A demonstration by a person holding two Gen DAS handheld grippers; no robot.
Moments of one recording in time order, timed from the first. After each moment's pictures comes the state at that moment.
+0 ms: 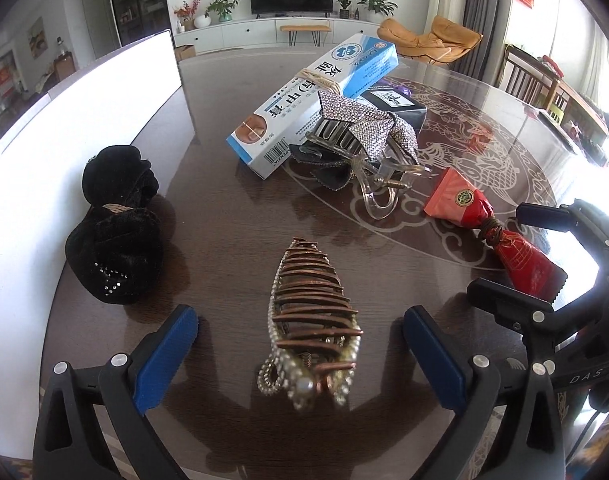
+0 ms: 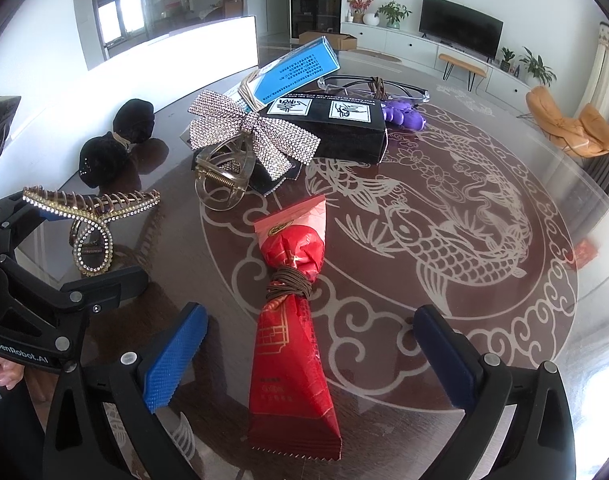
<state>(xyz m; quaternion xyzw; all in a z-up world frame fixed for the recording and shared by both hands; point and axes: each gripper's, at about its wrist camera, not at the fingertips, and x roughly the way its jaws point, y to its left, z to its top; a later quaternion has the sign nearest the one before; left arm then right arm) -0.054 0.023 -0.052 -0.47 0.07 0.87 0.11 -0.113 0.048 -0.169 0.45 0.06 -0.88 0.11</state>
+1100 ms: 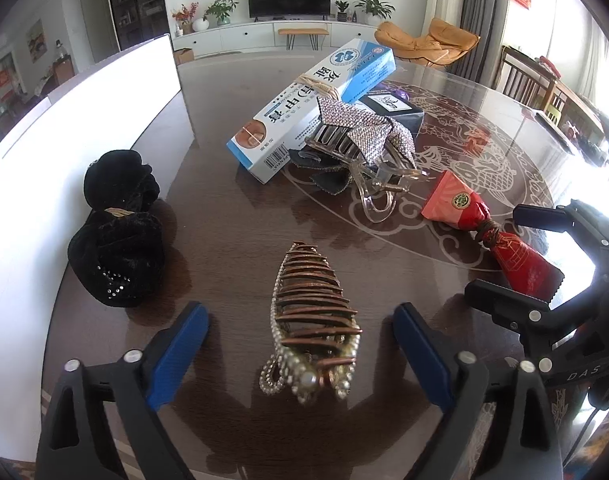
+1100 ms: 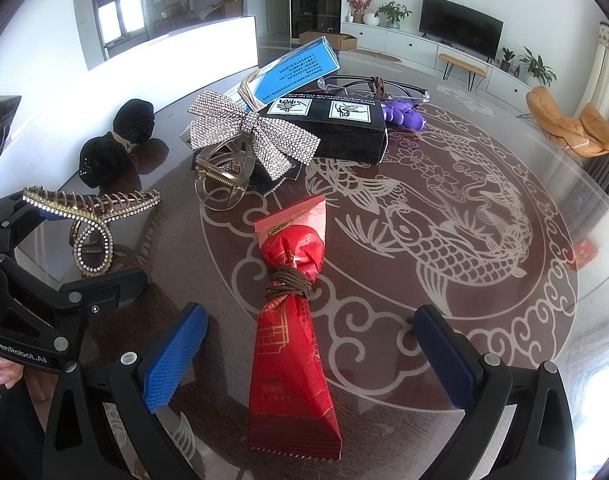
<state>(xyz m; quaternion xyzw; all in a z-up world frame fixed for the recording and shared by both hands) -0.057 0.021 -0.046 -0.45 0.07 0.88 0.12 -0.114 0.049 -0.170 0.45 0.06 -0.88 0.11</state>
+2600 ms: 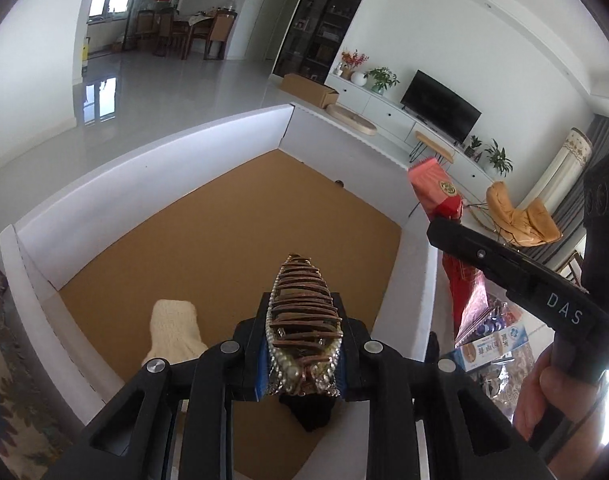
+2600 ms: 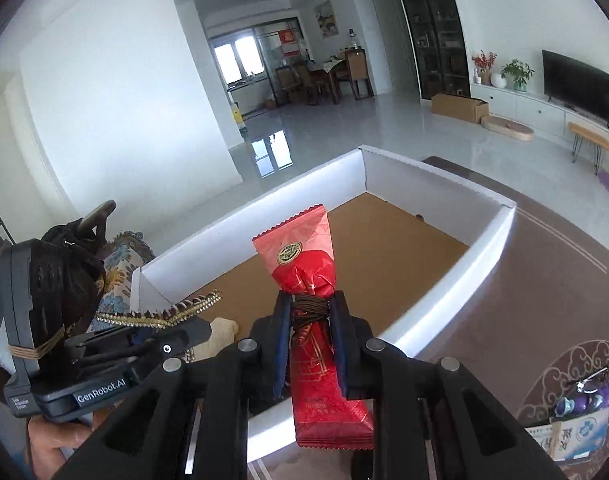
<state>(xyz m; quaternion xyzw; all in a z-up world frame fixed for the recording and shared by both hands) -0.089 -0.267 0.052 -0.39 -0.19 0.90 -0.06 -0.262 -0.251 -0.021 0.36 0.01 -0.87 0.34</state>
